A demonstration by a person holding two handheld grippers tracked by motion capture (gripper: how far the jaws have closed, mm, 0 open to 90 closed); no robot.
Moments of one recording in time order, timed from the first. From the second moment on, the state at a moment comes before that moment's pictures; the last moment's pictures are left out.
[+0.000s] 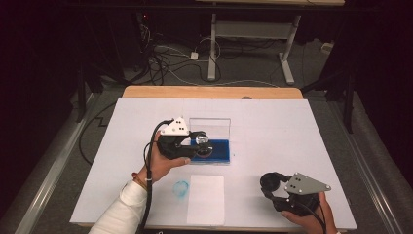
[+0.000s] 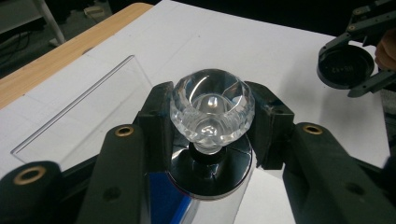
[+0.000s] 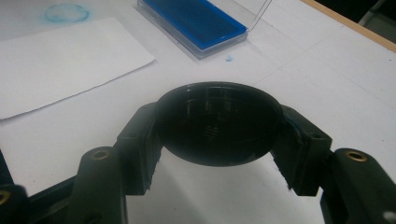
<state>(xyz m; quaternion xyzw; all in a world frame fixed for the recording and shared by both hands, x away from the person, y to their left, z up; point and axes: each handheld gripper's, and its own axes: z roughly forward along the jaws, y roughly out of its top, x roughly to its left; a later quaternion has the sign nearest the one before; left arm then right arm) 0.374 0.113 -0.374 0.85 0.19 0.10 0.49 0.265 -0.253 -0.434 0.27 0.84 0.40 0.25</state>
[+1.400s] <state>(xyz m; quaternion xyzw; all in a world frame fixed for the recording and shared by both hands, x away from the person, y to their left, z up) 0.324 0.117 -0.372 0.86 0.13 0.09 0.49 0.258 -0.258 -0.427 0.27 0.84 0.40 0.25</state>
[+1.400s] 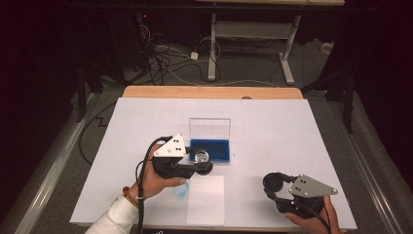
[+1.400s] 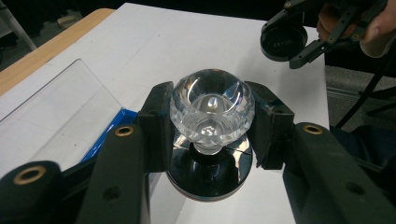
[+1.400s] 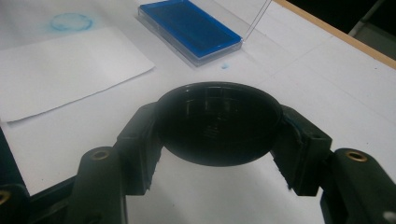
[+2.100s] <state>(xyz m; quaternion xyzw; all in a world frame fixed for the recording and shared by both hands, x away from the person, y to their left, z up) 0.306 0.116 -0.385 0.86 0.12 0.09 0.48 0.258 -0.257 -0.428 0.27 0.84 0.40 0.26</state>
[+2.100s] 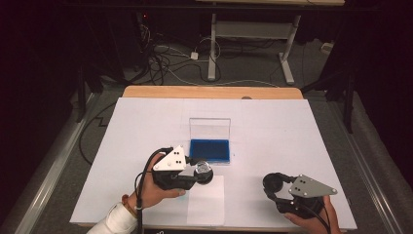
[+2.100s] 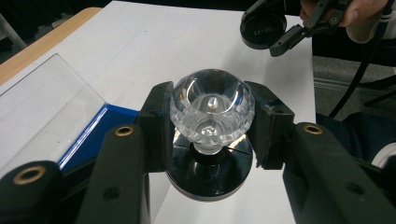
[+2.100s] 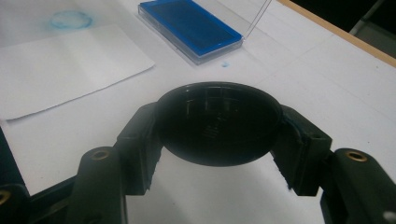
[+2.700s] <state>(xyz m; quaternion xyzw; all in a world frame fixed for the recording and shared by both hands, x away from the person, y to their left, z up) 0.294 0.107 -0.412 0.88 0.11 0.09 0.45 0.257 -0.256 -0.429 0.27 0.84 0.40 0.25</state>
